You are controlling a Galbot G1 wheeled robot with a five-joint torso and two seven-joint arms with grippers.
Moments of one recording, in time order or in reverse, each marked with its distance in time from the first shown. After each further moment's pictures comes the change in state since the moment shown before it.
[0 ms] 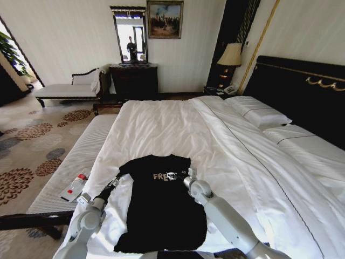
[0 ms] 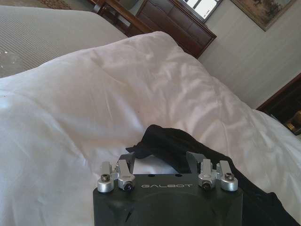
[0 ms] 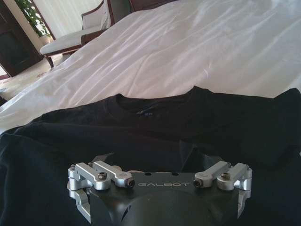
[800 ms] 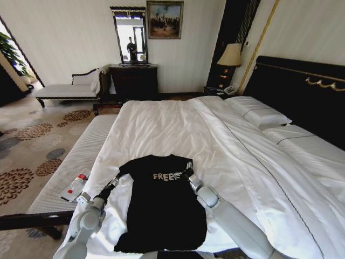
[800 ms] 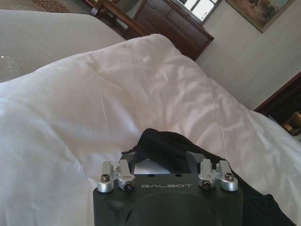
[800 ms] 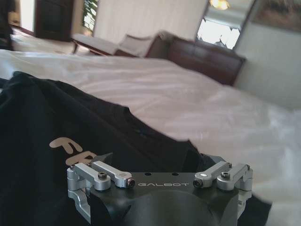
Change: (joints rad) left arm 0.000 0.004 -0.005 -0.018 -0.001 0.000 -0.005; right arm -0.069 -0.112 -0.062 0.051 -0.583 0.228 -0.085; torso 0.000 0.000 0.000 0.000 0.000
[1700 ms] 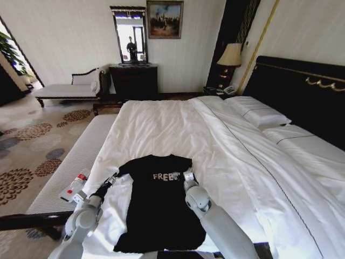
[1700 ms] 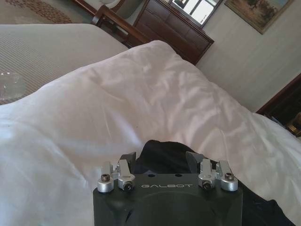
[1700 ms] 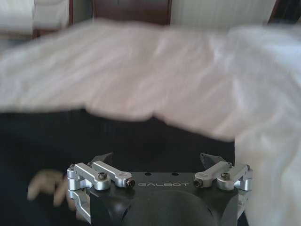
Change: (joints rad) left arm 0.015 0.024 -0.017 -0.039 0.004 0.010 -0.021; right arm -0.057 0.211 0.145 0.174 0.234 -0.393 0.332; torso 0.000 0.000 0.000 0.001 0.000
